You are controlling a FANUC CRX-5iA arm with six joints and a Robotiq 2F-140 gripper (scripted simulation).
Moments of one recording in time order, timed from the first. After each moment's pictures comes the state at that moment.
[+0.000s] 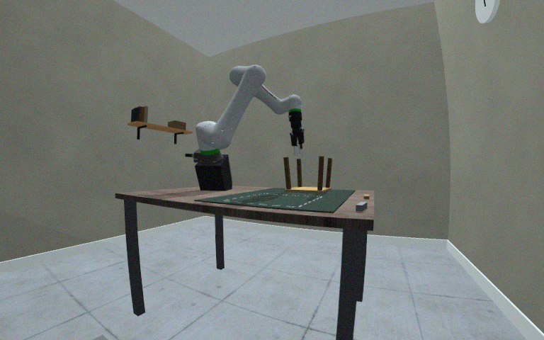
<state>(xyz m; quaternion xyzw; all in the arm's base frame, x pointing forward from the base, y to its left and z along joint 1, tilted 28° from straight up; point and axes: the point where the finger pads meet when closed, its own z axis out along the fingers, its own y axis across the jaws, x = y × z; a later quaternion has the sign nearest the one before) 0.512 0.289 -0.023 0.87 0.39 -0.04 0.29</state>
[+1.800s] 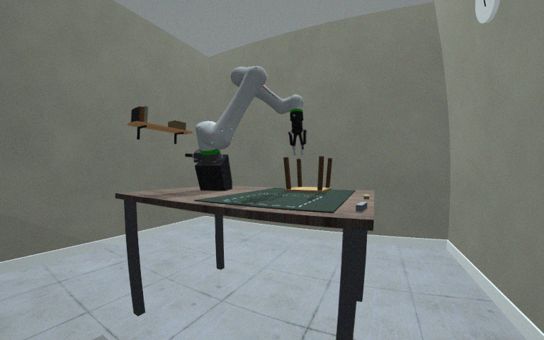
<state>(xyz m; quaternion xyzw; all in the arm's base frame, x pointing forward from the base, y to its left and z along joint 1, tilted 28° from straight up) 0.512 0.288 -0.025 0.75 0.60 -0.12 0.26</state>
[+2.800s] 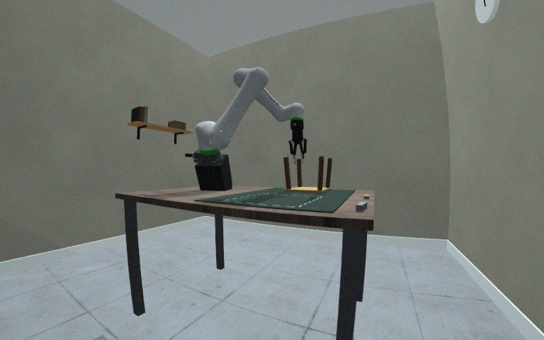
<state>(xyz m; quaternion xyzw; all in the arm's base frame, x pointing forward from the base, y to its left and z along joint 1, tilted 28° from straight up) 0.520 0.254 -0.078 0.75 0.60 -0.12 0.26</state>
